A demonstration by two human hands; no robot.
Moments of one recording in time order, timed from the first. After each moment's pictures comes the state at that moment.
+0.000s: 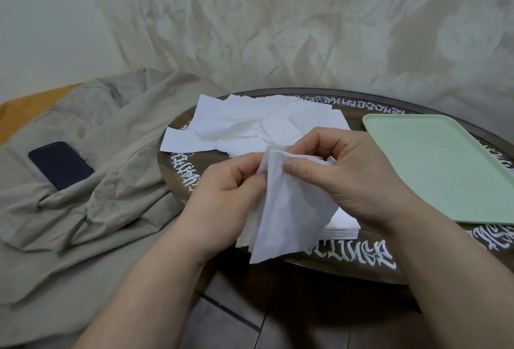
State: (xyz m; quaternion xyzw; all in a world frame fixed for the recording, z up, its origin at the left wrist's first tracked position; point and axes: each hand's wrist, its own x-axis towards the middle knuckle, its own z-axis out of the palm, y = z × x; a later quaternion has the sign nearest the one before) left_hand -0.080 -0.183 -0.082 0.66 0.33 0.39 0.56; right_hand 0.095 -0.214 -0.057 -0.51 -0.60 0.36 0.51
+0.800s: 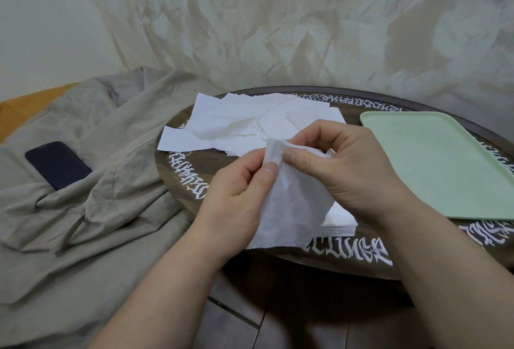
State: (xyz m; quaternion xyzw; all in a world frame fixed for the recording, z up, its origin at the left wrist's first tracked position) left_hand -0.064 -0.188 -0.093 0.64 0.31 0.44 0.54; right_hand 0.093 -0.213 -0.057 -0.52 -0.58 0.32 0.54
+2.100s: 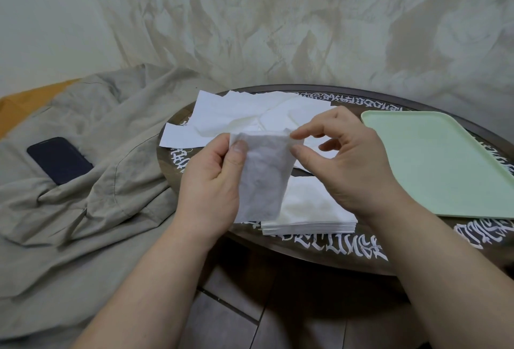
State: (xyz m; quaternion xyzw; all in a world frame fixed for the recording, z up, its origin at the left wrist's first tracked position) left_hand -0.079 -0.175 -0.090 0.64 0.42 0.52 0.39; right_hand 0.095 -0.204 -0.072 -0.55 -0.63 0.14 0.53
